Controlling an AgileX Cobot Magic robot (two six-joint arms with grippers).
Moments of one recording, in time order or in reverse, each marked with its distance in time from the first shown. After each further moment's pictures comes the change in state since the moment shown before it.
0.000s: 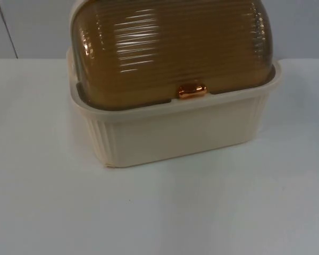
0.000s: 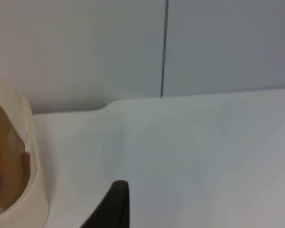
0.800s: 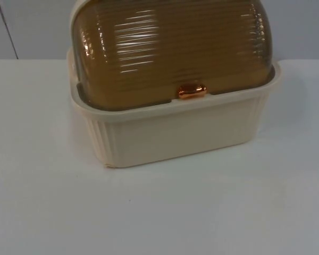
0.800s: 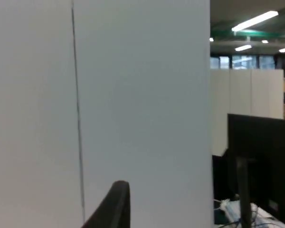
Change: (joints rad) right arm 0.004 -0.794 0.009 -0.289 0.063 0.147; left arm 0.075 -0.866 0.022 0.077 0.166 0.012
